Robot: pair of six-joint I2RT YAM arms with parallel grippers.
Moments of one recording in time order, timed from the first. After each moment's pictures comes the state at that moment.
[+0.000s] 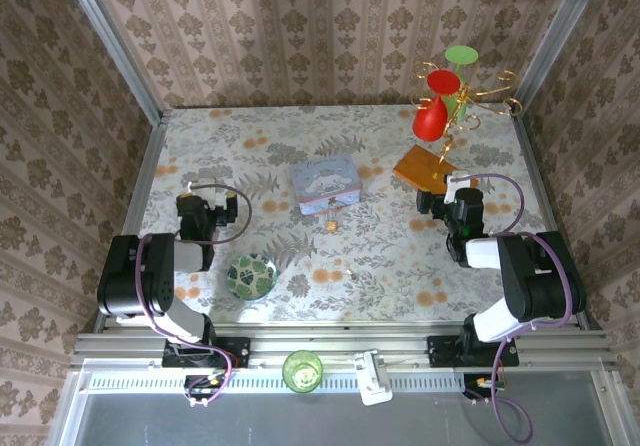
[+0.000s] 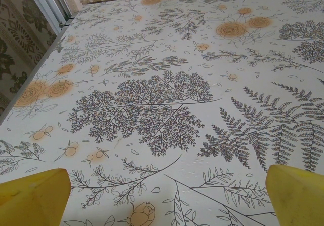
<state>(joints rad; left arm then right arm) -0.03 1.56 0.37 0.81 -0.05 0.12 0.02 1.53 0.40 0.73 0.08 0.03</state>
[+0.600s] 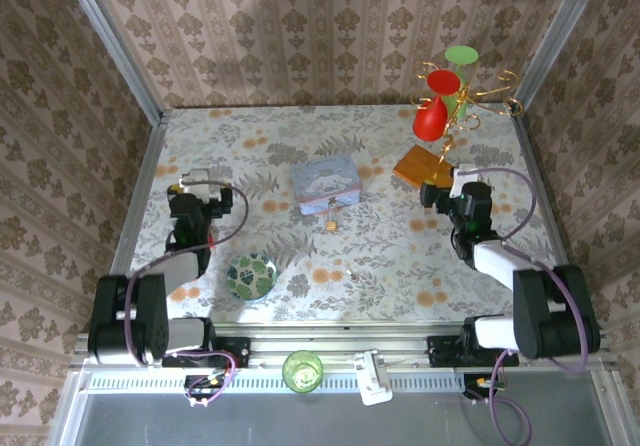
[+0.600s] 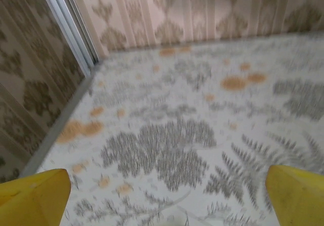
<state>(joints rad) -0.06 1.24 0.37 0.65 -0.12 0.09 0.02 1.28 0.46 0.46 0.07 0.07</state>
